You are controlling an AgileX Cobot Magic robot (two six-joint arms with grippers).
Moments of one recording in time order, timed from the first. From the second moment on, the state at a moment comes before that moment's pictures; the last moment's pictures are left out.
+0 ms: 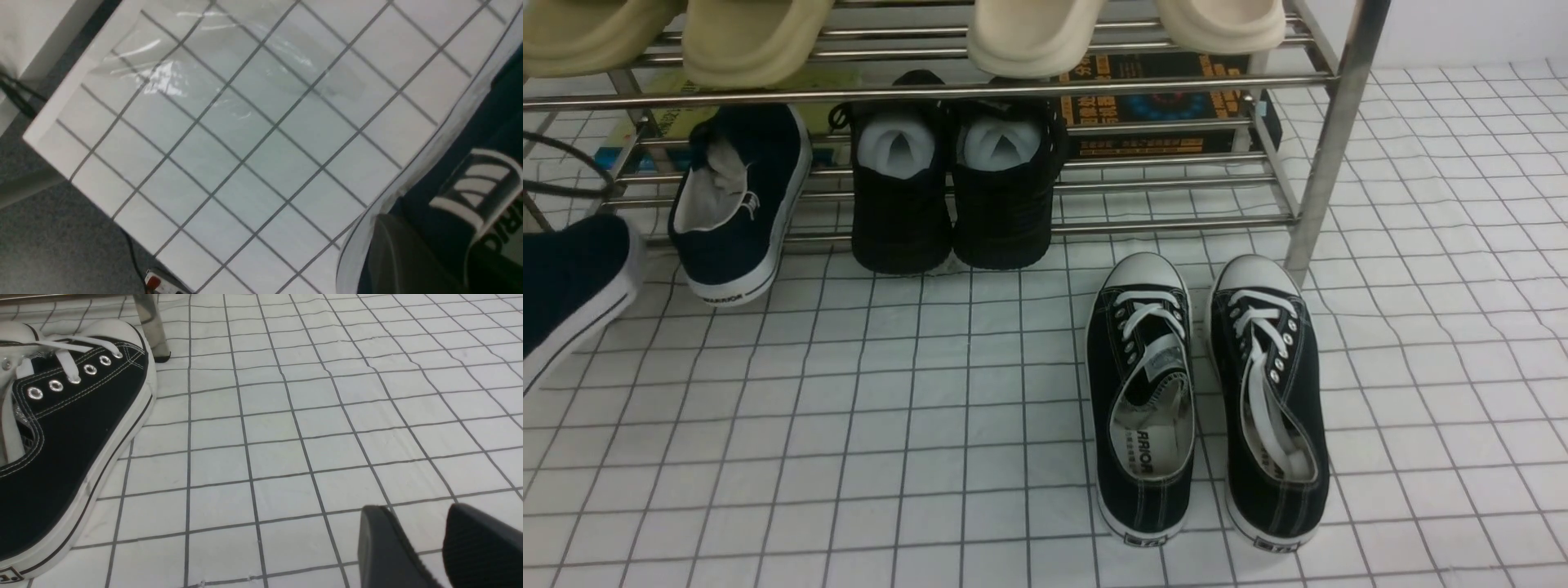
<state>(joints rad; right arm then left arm) -0.10 -0.01 0.02 0.04 0.39 0.04 0.29 1.48 -1.26 0.24 1.24 -0.49</state>
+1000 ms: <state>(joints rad) -0.10 -0.01 0.02 0.04 0.39 0.04 0.16 1.45 -0.98 0.26 0.95 -0.67</state>
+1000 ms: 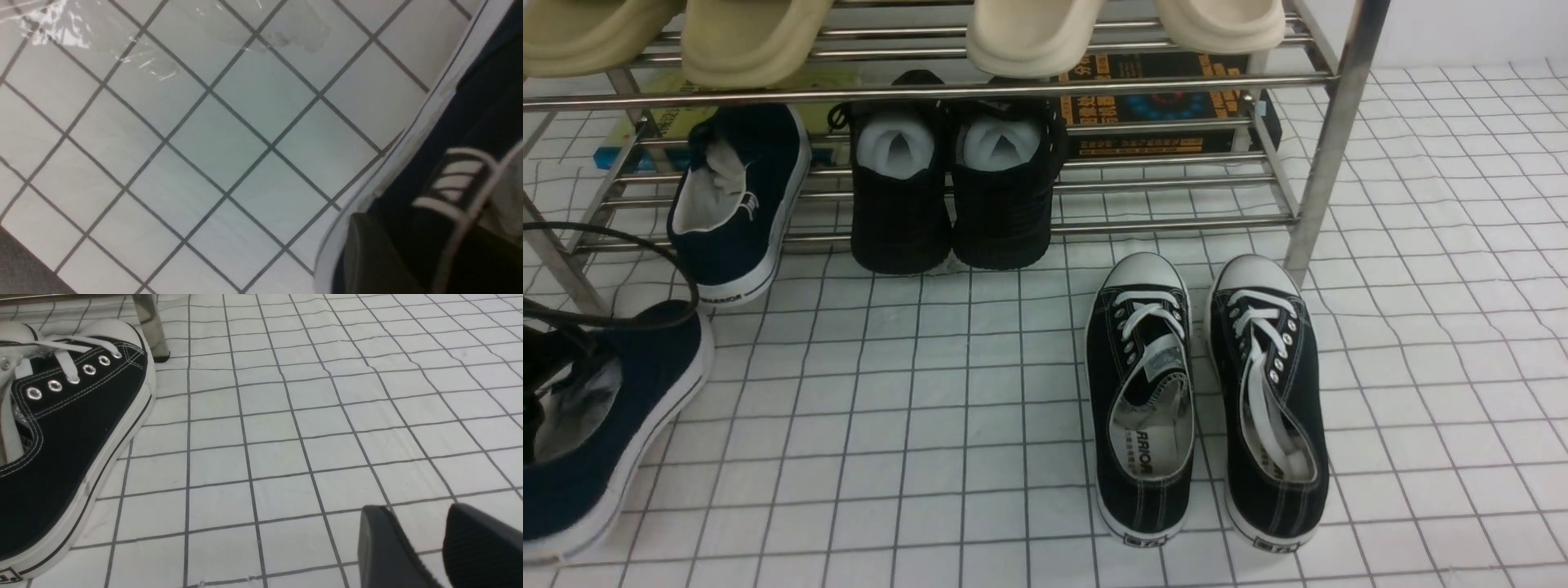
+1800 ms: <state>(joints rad) -0.10 -0.01 0.02 0.04 0.39 0.04 0.16 1.76 -1.48 -0.19 0.86 -0.20</state>
